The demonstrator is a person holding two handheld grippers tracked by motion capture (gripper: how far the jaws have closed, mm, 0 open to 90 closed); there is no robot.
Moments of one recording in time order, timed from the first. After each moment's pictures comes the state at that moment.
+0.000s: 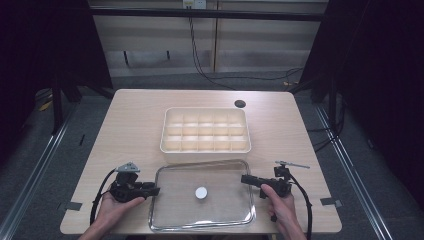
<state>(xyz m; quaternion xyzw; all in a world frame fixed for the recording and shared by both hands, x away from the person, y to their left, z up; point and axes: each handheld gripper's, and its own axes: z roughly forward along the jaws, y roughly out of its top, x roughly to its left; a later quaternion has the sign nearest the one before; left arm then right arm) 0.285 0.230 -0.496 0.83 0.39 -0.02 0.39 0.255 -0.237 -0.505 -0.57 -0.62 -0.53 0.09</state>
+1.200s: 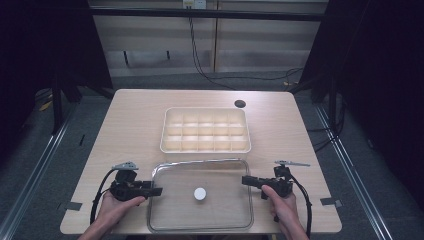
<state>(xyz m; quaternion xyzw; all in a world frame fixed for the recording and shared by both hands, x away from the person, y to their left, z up) 0.289 0.233 -0.497 0.81 0.41 -0.06 0.42 0.254 -0.238 -0.497 -0.55 -0.65 -0.52 0.09</state>
